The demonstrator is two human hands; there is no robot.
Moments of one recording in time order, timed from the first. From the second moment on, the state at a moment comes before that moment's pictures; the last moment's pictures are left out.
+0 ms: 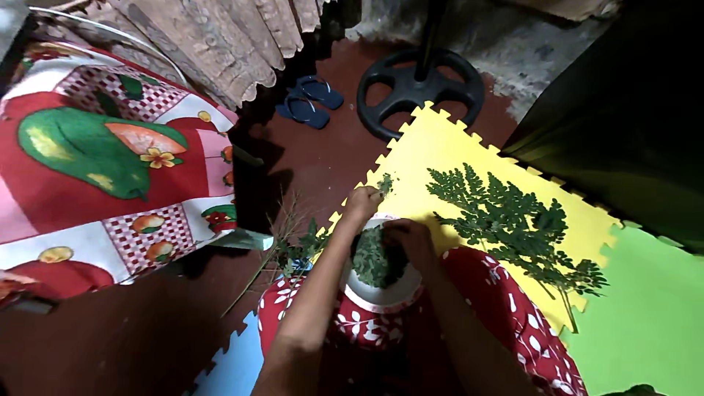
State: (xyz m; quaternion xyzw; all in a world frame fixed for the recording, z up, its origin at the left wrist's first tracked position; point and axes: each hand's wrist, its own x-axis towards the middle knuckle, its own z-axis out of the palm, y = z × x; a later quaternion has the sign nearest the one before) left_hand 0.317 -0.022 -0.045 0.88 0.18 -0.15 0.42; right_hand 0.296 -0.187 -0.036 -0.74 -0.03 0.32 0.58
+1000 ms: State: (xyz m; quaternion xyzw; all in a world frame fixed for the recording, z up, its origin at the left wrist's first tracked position) left_hand 0.204 -0.056 -0.011 0.59 0.31 0.03 0.75; right_hand 0.271 -0.183 -0.028 -0.61 0.01 0.30 0.73
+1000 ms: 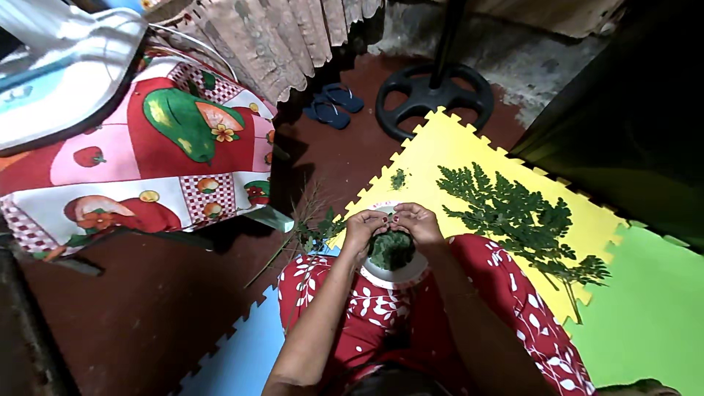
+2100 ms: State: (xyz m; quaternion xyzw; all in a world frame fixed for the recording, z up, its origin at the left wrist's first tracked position) left_hand 0.207 -0.046 -0.020 0.82 0.21 -0.07 0.53; right_hand 0.277 -0.181 -0.039 -0.67 -0.05 0.30 0.68
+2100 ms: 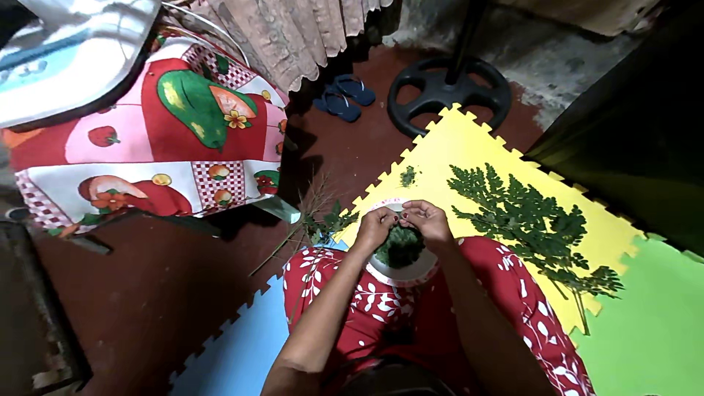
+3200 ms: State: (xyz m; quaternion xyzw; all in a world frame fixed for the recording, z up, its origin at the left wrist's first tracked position) left_hand 0.131 0.066 0.039 0.89 0.34 -0.18 0.25; right_hand 0.268 -0.172 -0.034 -0.81 -0.31 0.39 0.30
